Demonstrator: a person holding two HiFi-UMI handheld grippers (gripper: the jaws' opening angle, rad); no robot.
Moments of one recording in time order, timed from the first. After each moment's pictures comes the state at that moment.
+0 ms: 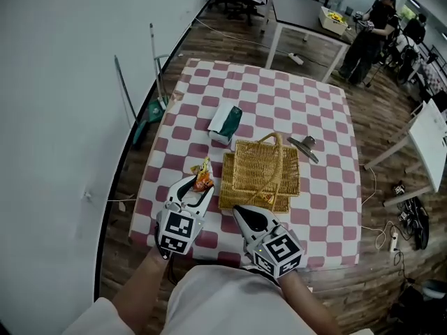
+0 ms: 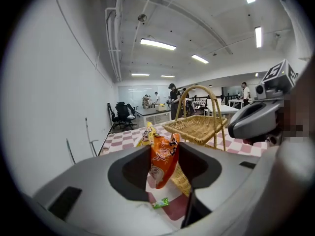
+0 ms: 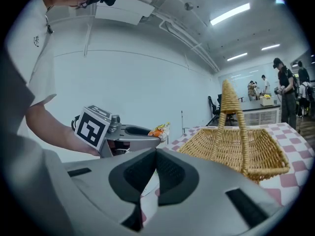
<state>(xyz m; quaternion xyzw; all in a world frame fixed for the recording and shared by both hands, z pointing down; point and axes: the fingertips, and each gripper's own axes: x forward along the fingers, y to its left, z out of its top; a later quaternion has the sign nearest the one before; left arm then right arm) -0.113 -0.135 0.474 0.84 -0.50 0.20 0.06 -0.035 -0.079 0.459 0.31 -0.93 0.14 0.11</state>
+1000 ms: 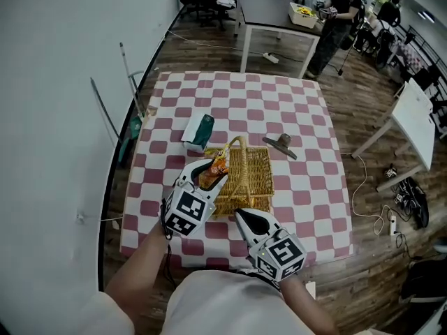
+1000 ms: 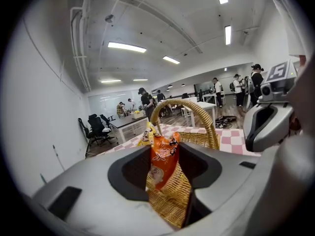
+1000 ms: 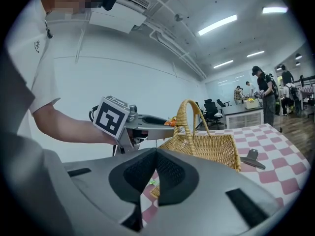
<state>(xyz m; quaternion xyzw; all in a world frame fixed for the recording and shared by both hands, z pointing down) 0.006 -0.189 0.437 0.90 -0.37 0.23 -0.02 0.039 -0.085 0.443 0.38 -0.91 0.15 0.07</state>
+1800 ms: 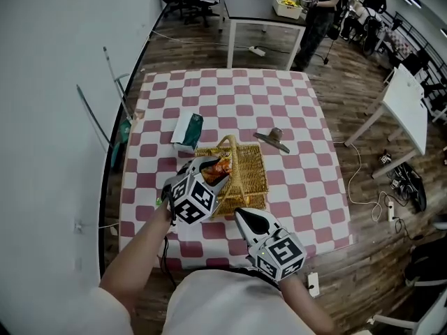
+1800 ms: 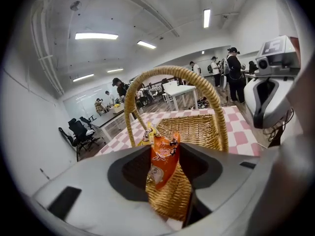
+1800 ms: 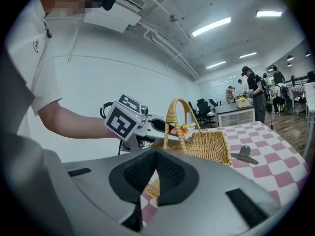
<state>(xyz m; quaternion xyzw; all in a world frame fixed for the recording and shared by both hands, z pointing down) 0.042 -0.204 0.481 0.90 -0.25 0.34 -0.07 0.054 -0.088 0.451 0.41 -0.89 0.16 0.07</state>
